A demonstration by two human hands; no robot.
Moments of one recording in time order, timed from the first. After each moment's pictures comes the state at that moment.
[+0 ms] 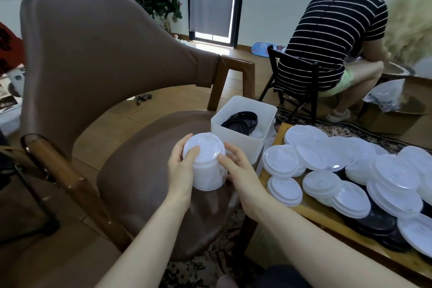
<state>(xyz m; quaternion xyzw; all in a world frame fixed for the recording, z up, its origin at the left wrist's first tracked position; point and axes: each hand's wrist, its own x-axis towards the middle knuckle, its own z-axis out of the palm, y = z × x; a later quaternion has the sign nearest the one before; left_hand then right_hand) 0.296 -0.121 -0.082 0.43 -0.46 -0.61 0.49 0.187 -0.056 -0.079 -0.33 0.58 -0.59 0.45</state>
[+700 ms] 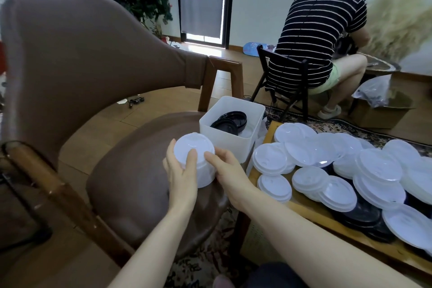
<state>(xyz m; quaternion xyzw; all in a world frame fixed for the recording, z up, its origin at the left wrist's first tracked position) 0.280 -0.097 -0.087 0.49 -0.54 -0.51 0.46 0.183 -0.069 -0.085 -0.30 0.60 -0.58 0.47</state>
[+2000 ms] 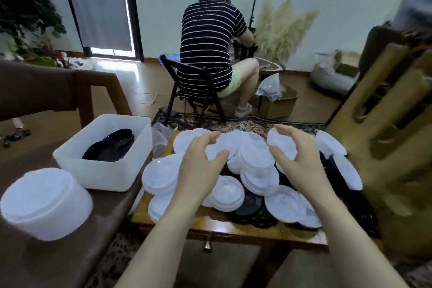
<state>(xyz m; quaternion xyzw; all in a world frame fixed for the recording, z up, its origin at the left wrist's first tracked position) 0.085 0.003 -0.036 0.23 -0.78 -0.49 0.31 -0.054 0.154 -0.035 -0.36 0.81 -0.45 -0.11</state>
